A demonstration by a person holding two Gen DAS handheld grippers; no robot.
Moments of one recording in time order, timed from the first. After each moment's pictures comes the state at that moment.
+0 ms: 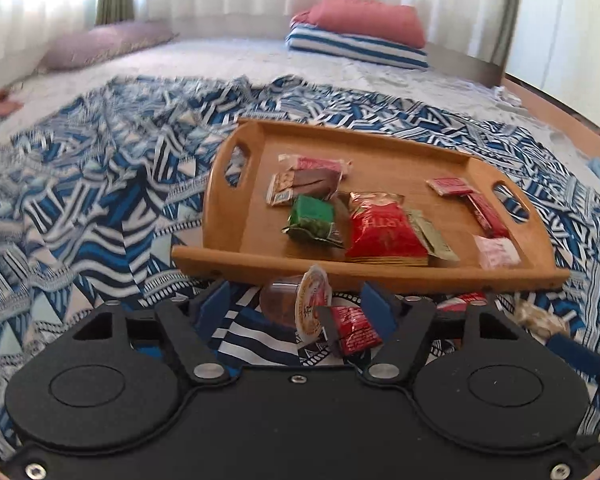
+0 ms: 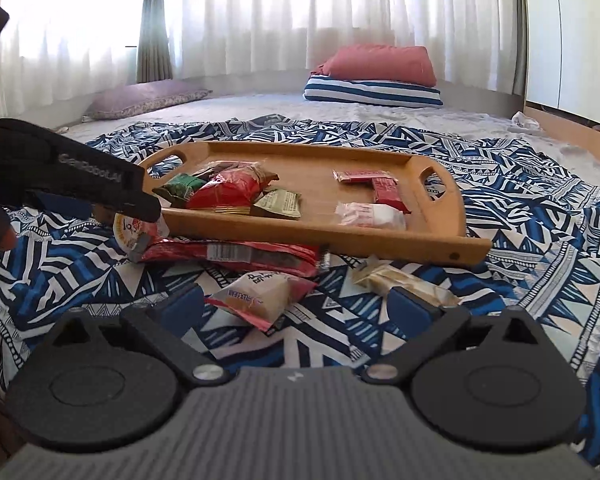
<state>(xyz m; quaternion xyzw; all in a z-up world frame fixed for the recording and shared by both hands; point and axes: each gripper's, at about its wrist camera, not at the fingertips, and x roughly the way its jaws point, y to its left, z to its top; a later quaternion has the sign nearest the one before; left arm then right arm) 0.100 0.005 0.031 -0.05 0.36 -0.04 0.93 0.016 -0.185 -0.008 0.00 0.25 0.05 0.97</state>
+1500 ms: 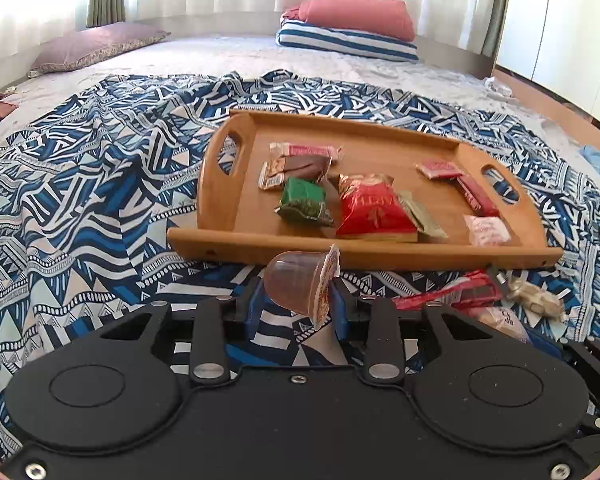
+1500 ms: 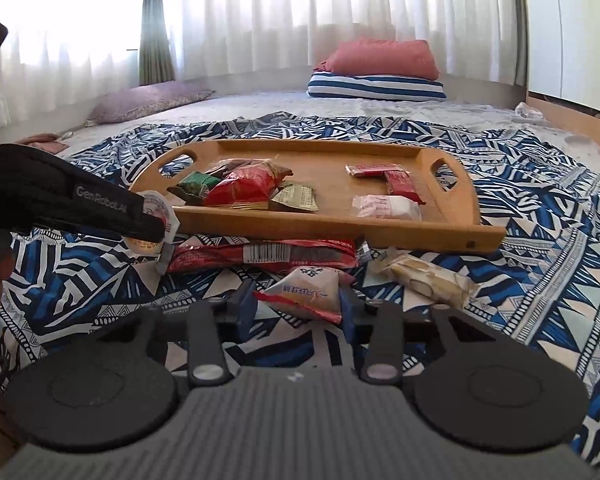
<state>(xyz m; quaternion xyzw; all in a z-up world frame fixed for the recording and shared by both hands) 0.080 0.000 0.031 -0.03 0.35 -0.05 0.93 0.007 -0.177 -0.008 0.02 0.26 0.06 0.96</state>
